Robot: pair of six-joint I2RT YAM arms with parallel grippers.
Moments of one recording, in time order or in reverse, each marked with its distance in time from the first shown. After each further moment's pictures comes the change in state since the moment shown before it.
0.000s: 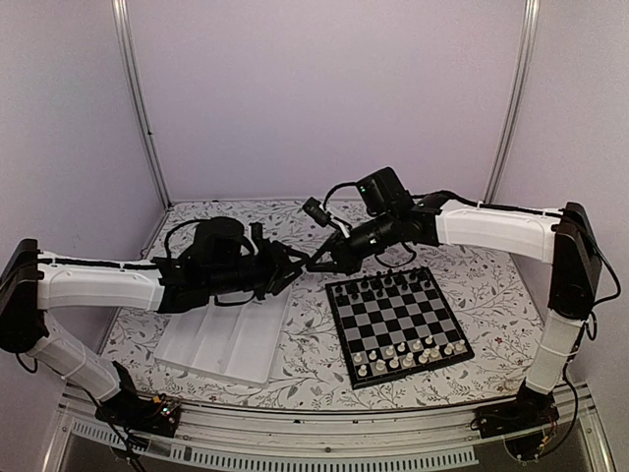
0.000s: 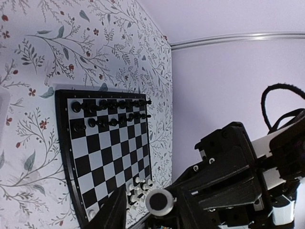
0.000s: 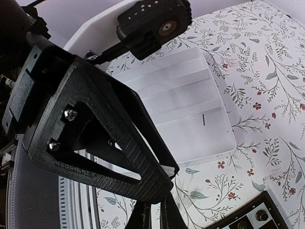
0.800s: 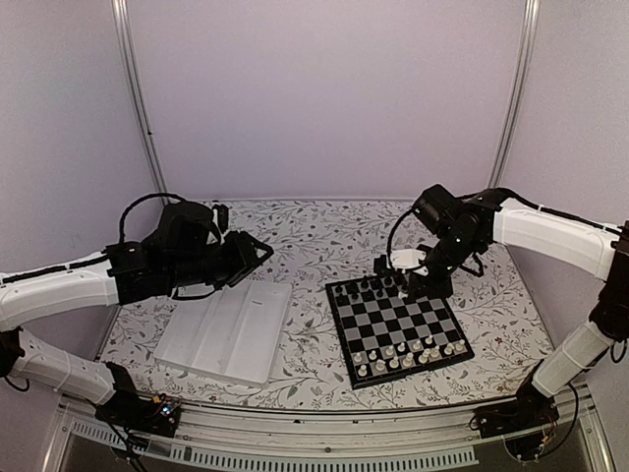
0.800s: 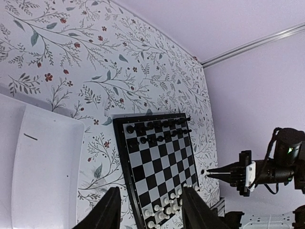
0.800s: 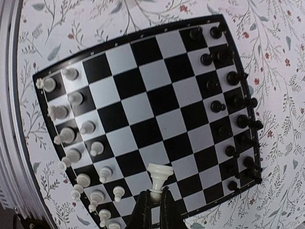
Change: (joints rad) left arm 0.034 -0.238 0.063 -0.440 -0.167 0.257; right arm -0.143 -0.292 -0.202 -0.624 0.474 -0.736
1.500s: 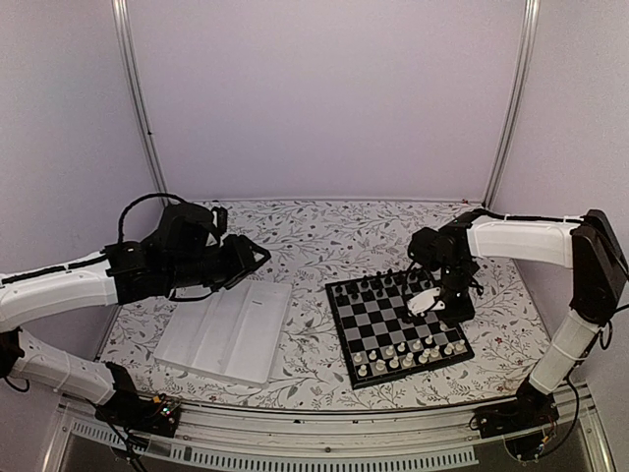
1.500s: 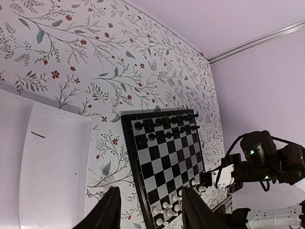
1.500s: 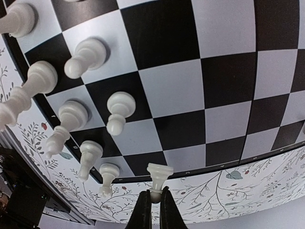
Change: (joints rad) left arm 0.007 -0.014 -0.001 -0.054 -0.008 0.030; right arm -0.025 0.141 -0.116 -0.219 0.367 -0.135
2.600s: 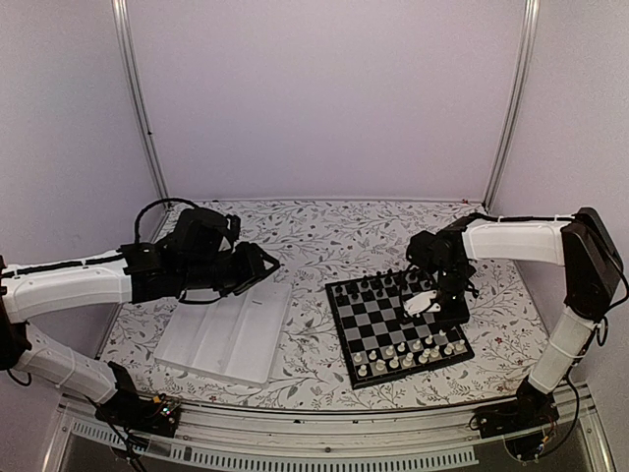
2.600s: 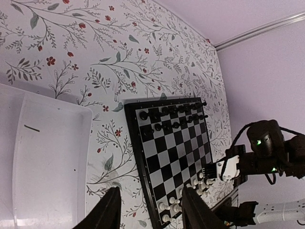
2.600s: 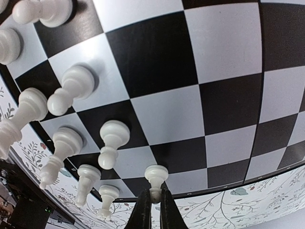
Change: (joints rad) left arm 0.001 0.085 -0.001 0.033 0.053 0.011; right arm -0.014 0.043 -0.019 0.055 -0.063 0.019
